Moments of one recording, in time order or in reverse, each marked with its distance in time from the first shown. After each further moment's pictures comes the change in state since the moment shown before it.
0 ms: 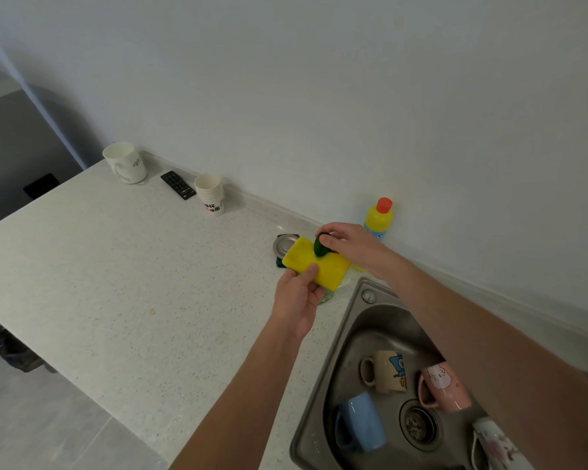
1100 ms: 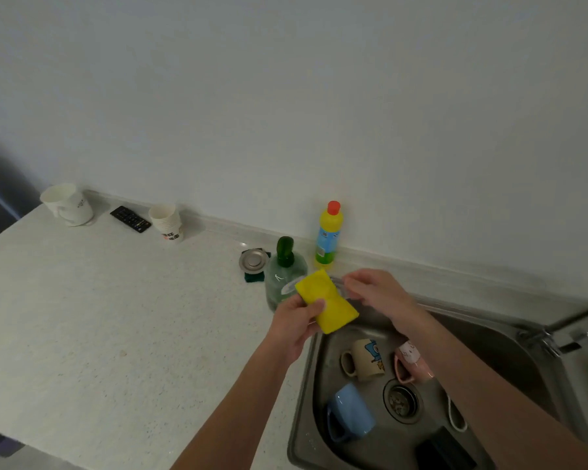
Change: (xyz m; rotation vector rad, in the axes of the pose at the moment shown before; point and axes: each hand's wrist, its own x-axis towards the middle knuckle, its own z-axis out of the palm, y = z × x) left_hand -0.025 -0.027 0.001 0.477 -0.162 -0.221; right_hand -0.126 0.040 -0.011 0.194 0.292 0.314
